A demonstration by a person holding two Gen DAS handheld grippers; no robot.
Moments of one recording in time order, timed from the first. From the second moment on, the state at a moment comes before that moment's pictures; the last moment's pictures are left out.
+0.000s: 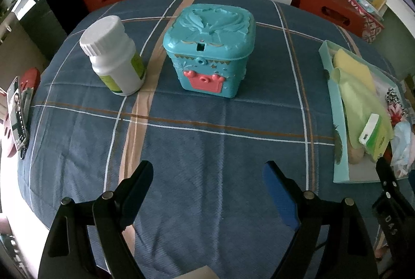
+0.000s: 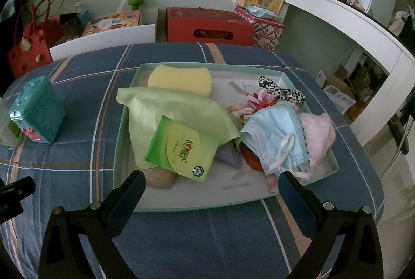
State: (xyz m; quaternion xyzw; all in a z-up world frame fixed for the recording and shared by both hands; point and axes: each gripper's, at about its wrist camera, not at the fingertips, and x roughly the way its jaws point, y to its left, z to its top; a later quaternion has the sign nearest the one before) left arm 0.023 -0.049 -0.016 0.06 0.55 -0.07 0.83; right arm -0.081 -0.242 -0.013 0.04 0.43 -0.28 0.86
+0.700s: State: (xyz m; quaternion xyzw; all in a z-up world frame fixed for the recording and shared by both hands) left arm 0.025 -0.043 -0.011 0.05 0.55 -0.06 0.83; right arm -0.081 -0.242 -0.015 0.04 0.43 -0.28 0.86
